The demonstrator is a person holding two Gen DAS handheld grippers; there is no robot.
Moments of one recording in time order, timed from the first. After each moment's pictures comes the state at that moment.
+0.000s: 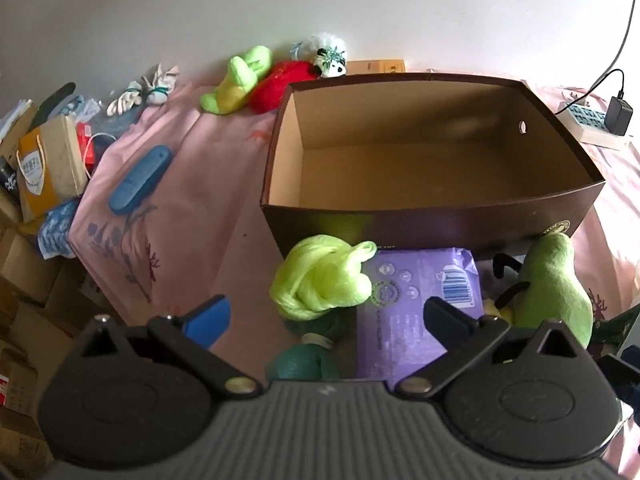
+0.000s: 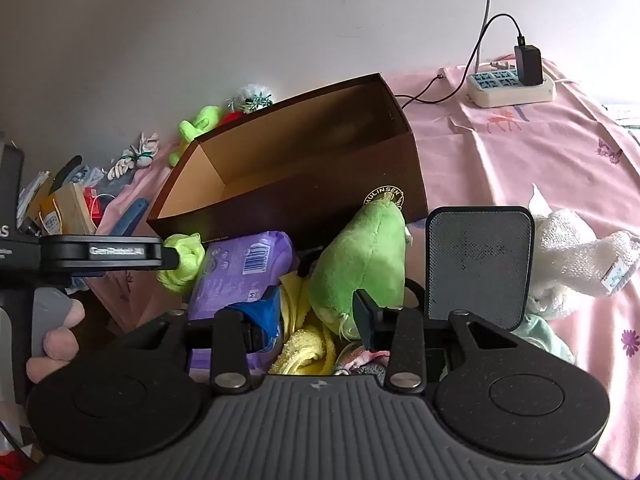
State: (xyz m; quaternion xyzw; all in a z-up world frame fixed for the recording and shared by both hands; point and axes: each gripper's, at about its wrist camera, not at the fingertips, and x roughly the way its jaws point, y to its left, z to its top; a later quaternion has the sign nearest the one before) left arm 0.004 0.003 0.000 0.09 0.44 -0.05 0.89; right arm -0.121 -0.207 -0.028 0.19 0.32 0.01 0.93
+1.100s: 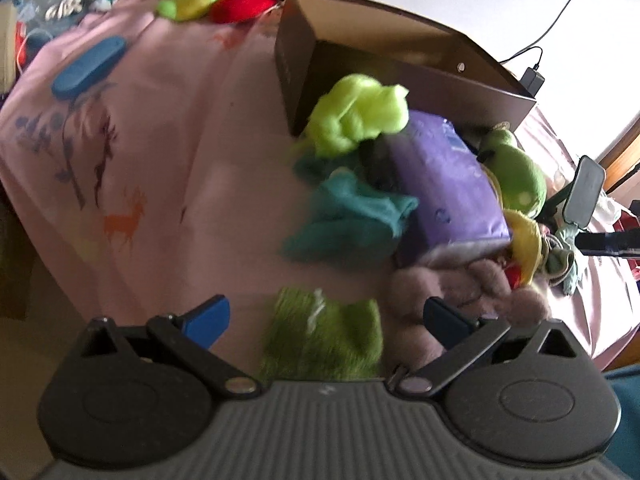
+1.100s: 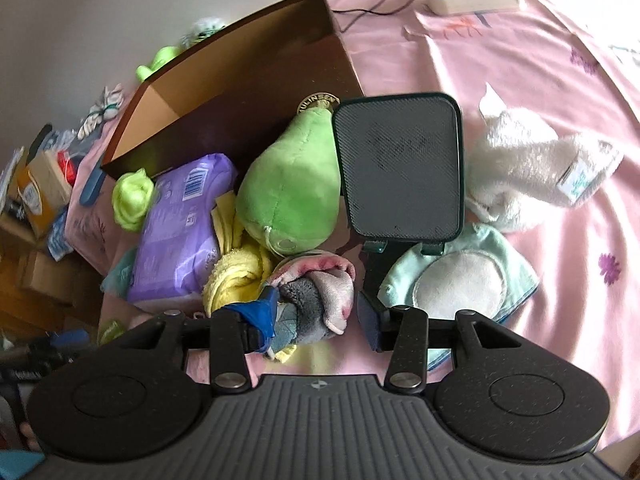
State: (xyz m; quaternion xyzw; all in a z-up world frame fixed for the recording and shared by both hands) left arm -0.058 0.157 -0.065 -0.02 0.50 -0.23 0.83; right arm -0.129 -0.248 -0.064 0.23 0.43 0.00 0.87
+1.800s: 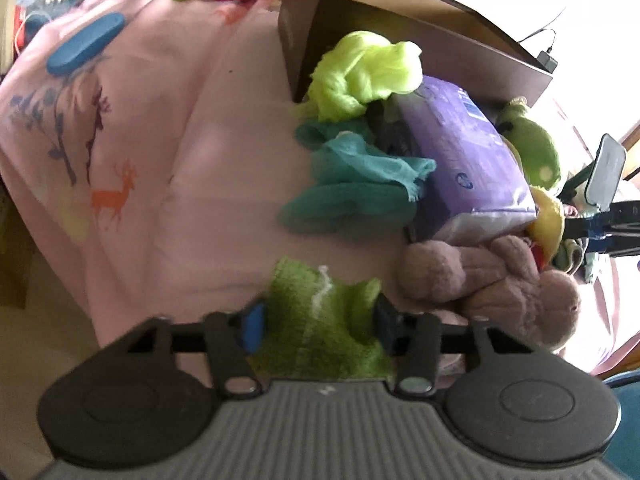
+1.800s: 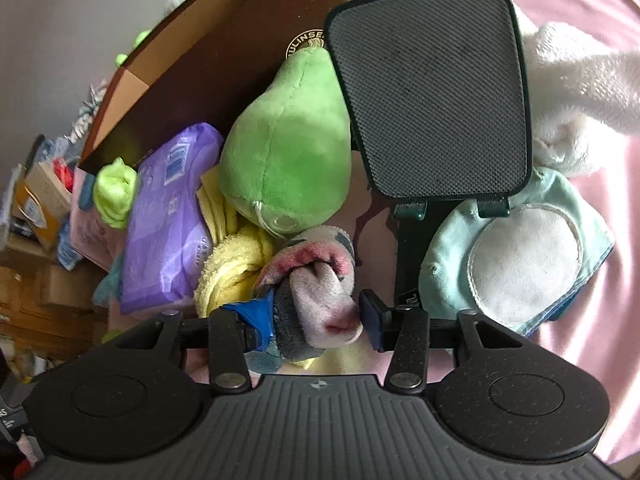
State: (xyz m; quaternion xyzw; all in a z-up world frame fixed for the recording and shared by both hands) left arm -0.058 0.143 -0.095 0.00 0.50 -0.22 0.84; right arm -0.099 -0.243 -0.102 0.30 0.47 0.02 0.83
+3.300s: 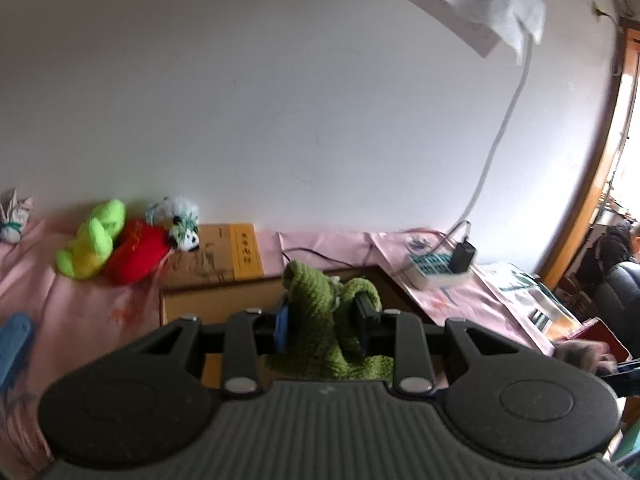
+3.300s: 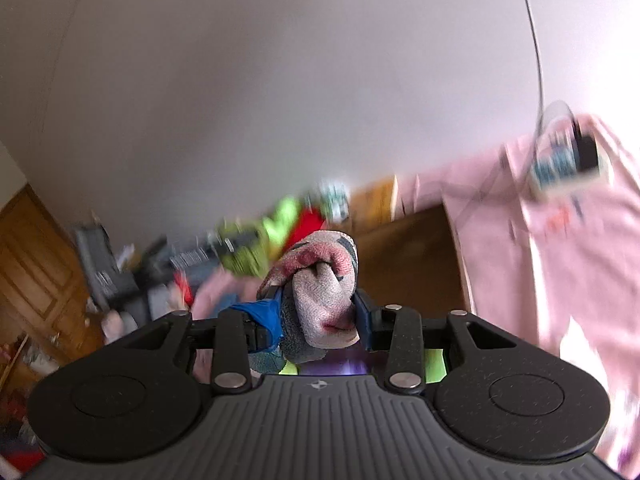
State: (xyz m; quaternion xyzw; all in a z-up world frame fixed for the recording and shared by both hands) left arm 0.086 0.029 0.090 -0.01 0.26 -0.32 0.91; right arm -0.084 -0.282 0.088 0.25 0.21 0.11 0.94
